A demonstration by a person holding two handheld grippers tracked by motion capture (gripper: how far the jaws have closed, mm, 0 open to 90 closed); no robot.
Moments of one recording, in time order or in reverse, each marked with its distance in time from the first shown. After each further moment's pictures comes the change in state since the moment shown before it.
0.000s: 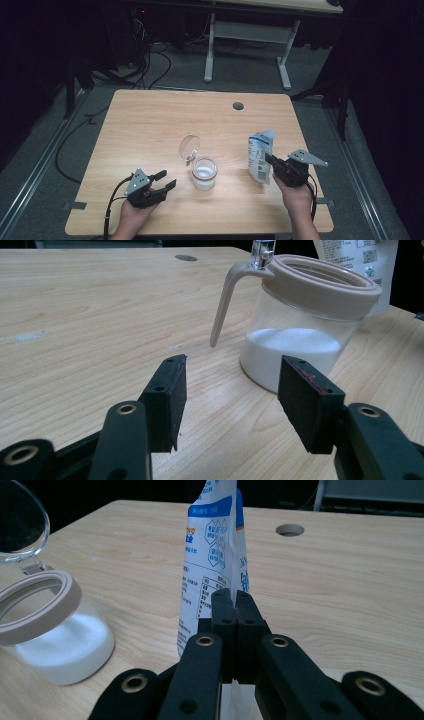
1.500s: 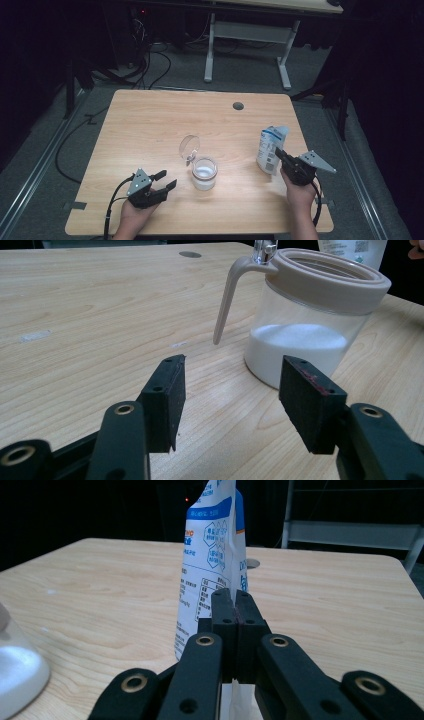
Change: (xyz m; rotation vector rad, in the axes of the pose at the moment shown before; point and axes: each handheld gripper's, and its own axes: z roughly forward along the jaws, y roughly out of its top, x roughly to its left) left arm -0.002 -0.002 0.001 0.002 0.016 0.024; right arm -0.035 -0.021 0.007 -0.180 -0.082 -0.010
